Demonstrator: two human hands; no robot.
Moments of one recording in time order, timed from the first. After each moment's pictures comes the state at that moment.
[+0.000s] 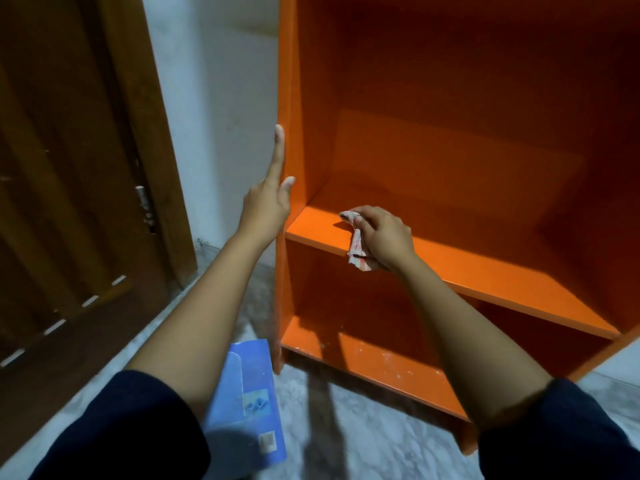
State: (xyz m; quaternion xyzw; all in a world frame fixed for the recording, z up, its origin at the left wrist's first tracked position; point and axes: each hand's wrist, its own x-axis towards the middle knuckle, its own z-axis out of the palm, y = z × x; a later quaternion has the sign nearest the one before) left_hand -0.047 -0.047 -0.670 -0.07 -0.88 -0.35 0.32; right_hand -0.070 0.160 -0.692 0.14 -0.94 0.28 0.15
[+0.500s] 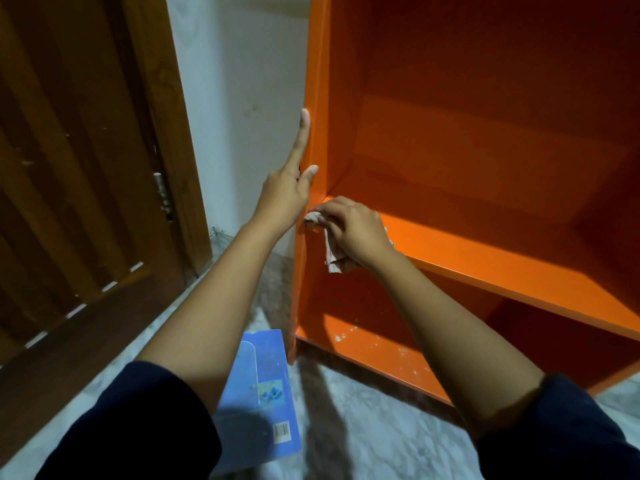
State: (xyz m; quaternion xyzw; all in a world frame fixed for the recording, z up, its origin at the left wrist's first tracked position) left_hand -0.054 -0.057 -0.673 -0.12 -0.86 -0.39 0.30; right_hand -0.064 0.092 -0.698 0.31 -0.91 0.21 0.18
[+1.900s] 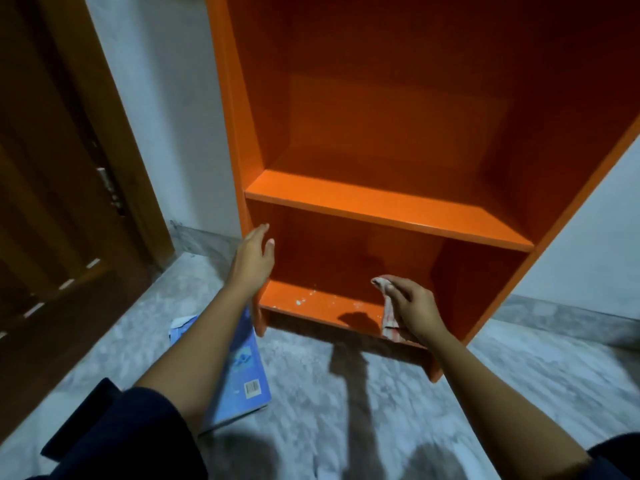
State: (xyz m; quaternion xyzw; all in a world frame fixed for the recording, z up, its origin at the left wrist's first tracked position) left_hand 0.018 0.001 -0.789 -0.02 -0.90 -0.40 0.18; right_hand 0.075 0.289 -0.822 0.04 -0.88 0.46 0.10
